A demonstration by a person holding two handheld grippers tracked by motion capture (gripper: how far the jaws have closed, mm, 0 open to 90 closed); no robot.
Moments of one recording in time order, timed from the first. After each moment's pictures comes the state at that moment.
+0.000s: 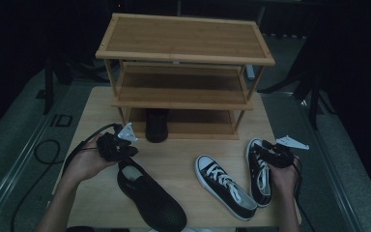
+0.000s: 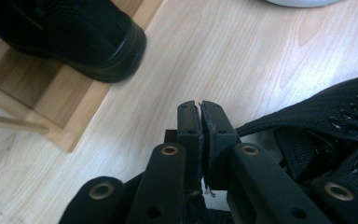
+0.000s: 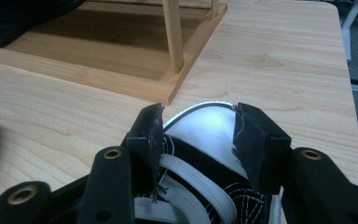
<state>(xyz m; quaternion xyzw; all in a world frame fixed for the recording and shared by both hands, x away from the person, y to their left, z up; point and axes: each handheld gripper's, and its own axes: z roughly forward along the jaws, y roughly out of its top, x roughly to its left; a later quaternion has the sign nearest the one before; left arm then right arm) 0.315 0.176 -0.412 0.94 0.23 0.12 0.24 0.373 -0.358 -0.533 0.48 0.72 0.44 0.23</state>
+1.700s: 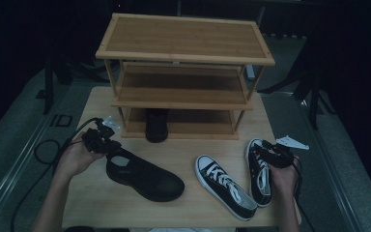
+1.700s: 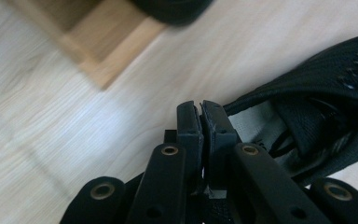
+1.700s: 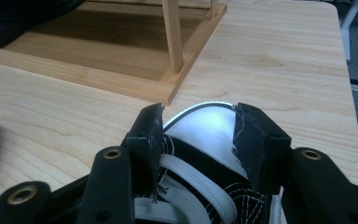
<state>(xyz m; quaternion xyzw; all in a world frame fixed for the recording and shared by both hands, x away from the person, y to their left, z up) 0.347 0.235 -0.436 0.89 0.38 0.12 0.22 0.373 -0.357 -0.533 0.48 0.72 0.44 0.23</state>
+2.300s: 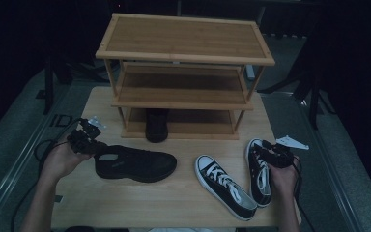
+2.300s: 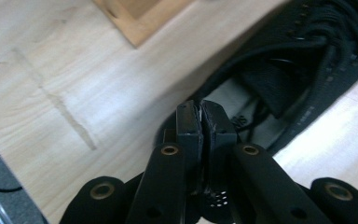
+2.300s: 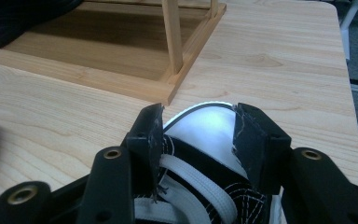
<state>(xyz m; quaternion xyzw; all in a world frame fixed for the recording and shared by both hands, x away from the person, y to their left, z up) 0.338 0.260 -0.434 0.89 0.40 0.10 0.19 0.373 -0.357 -0.533 0.48 0.72 0.44 0.23</state>
